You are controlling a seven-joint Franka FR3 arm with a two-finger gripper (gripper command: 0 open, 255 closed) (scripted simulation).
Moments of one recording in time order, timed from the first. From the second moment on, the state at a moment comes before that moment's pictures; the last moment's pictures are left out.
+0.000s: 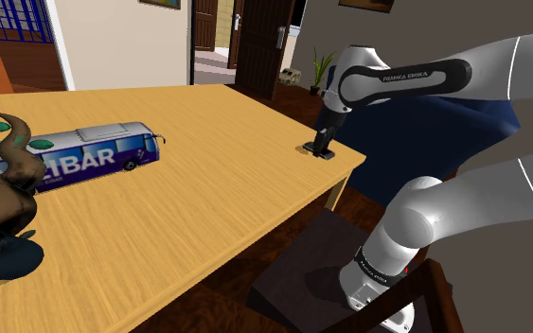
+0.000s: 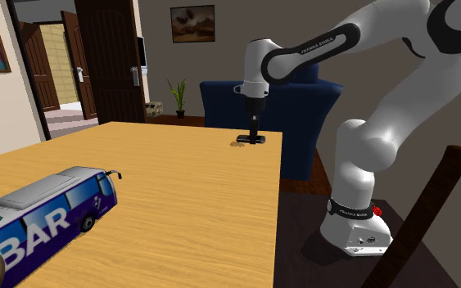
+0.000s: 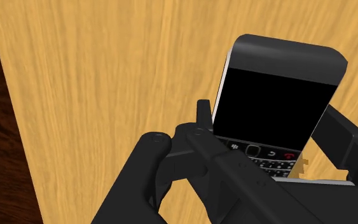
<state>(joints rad) -0.09 -0.68 -0.27 -2.66 -0.24 2.03 -0.27</state>
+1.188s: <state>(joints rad) -0.08 -0.71 -0.23 -2.44 -0.20 1.78 -0.29</state>
